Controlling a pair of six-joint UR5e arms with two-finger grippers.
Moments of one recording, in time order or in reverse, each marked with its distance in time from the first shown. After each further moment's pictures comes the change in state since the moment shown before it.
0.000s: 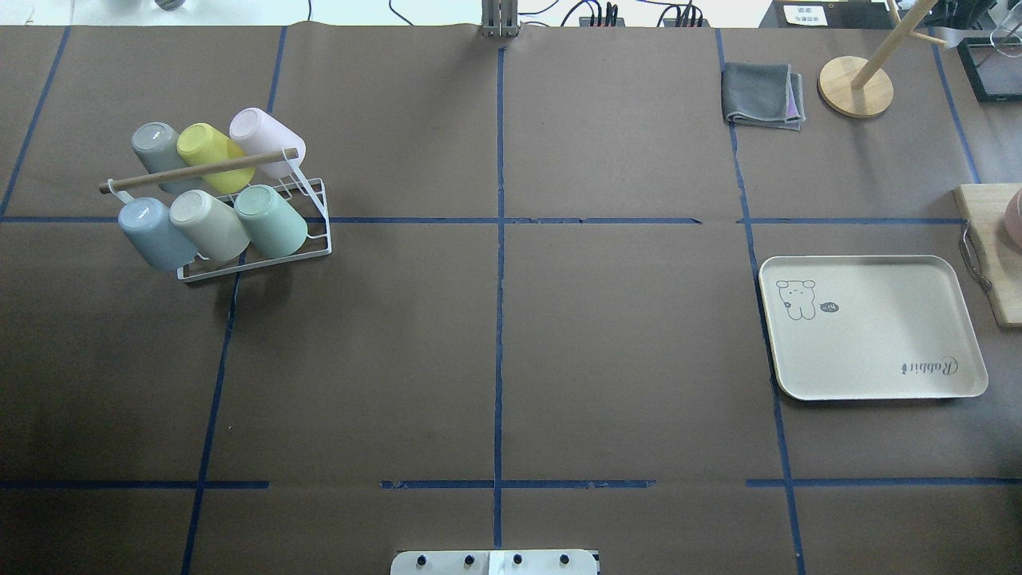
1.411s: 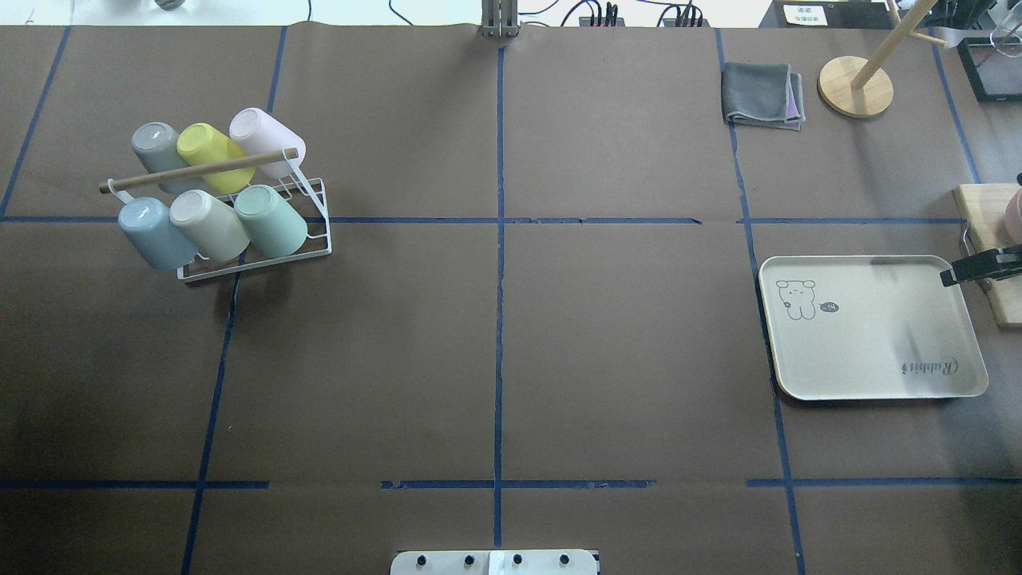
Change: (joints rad) left arm 0.011 -0.003 0.053 -0.009 -0.001 0.005; right arm -0.320 -0.076 -0.286 0.900 -0.056 0.580
